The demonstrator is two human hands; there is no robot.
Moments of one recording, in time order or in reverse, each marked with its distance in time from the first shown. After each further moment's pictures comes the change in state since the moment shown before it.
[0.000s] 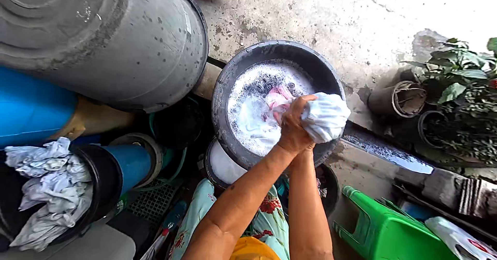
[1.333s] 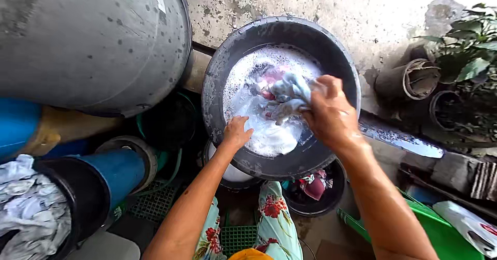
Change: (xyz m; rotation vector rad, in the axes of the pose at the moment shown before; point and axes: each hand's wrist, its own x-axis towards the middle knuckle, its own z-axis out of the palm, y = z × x) left_hand -0.039 -0.159 -0.131 0.746 -0.607 -0.739; right_hand 0.045 -0.043 0.051 -2.395 -0.703 -0.603
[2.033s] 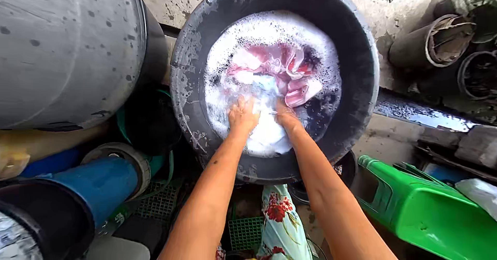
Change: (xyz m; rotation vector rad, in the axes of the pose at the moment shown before) left_hand 0.083 0.025 0.071 0.324 -0.030 -0.093; right_hand 0.009 0.089 0.270 0.288 -0.564 0.504
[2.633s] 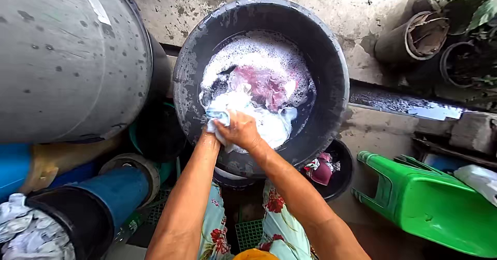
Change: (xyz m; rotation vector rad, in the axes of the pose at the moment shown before) left_hand -0.103 -0.019 -0.088 -1.526 0.185 -0.061; right_hand -0.120 -0.134 -0.011 0.313 0.623 -0.726
